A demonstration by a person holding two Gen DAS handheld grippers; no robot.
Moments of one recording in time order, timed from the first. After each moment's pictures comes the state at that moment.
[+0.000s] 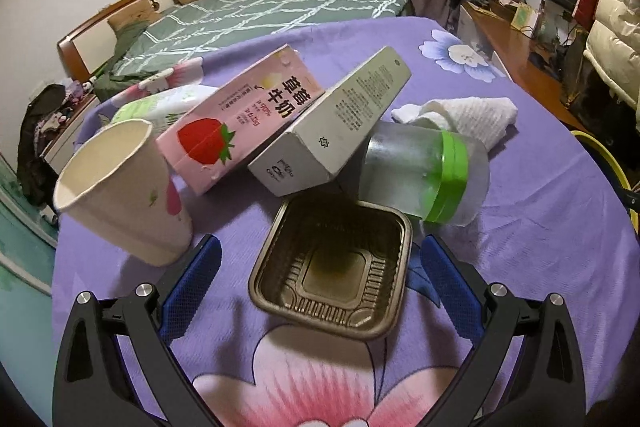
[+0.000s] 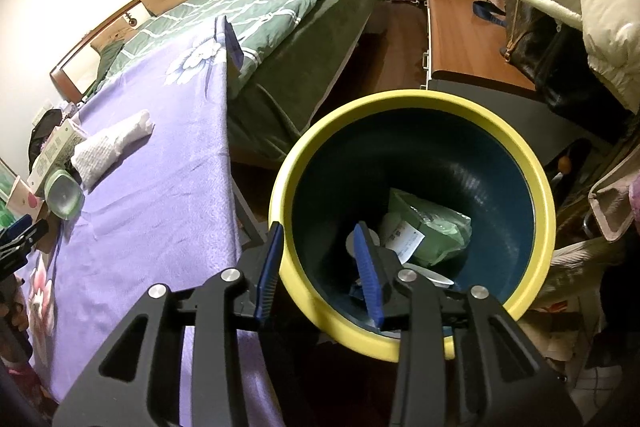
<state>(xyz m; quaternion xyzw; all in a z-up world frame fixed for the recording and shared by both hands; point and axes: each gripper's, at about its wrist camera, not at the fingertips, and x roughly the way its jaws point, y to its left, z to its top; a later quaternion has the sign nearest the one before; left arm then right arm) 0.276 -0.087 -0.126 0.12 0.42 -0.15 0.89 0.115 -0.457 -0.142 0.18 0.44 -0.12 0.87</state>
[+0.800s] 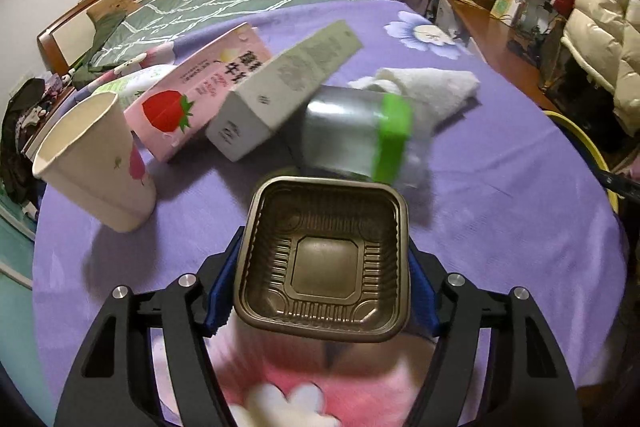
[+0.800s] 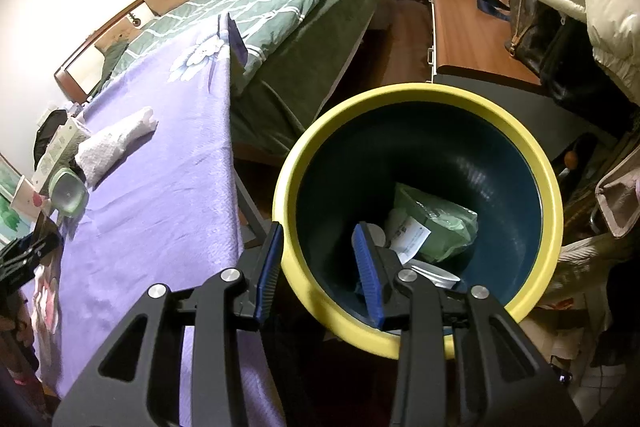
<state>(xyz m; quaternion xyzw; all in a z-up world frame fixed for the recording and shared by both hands) 0.244 -0.102 -0.133 0.11 0.44 -0.18 0.87 0.112 -0.460 -0.143 0.19 0.43 -0.11 0.87</state>
